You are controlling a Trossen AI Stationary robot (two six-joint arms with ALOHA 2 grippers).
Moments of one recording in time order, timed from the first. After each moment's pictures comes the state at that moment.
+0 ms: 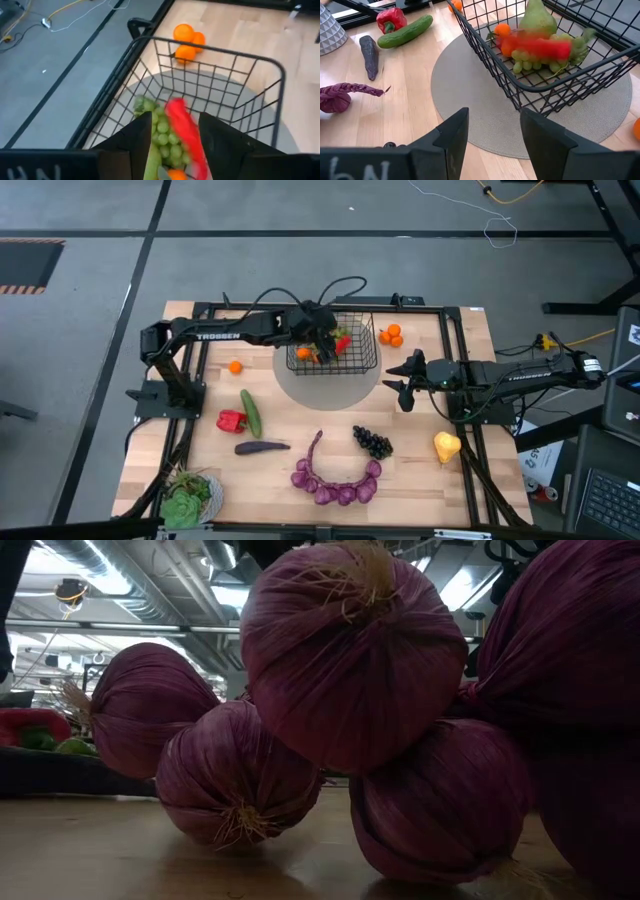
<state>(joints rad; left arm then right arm) 0.25 1.71 1.44 -0.33 -0.32 0.01 0.04 0.75 0.39 -0.15 0.29 0.33</state>
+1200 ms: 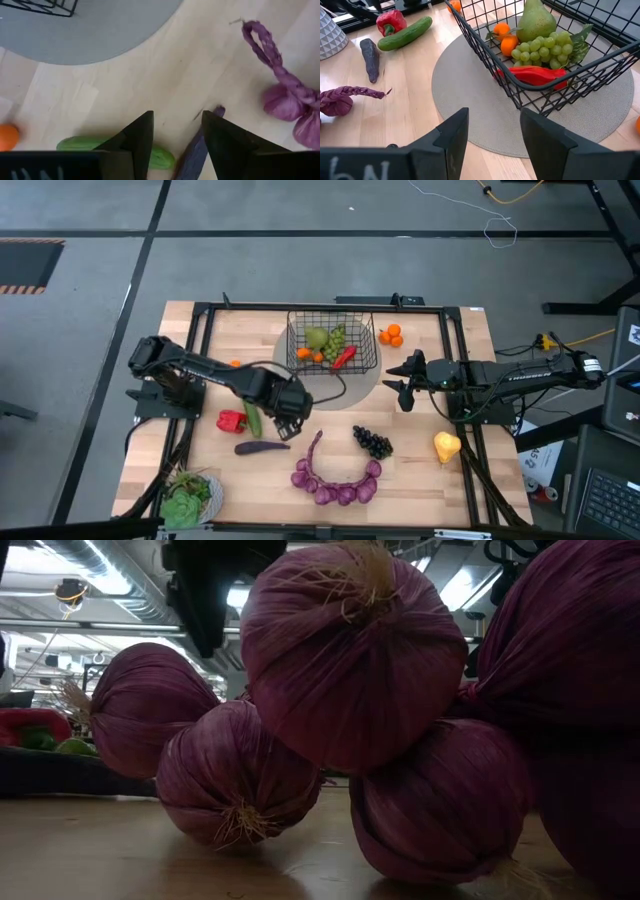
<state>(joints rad) -0.22 1.68 1.43 -1.06 -0.15 -0.76 0.04 0.75 0.39 -0.15 0.29 0.36</state>
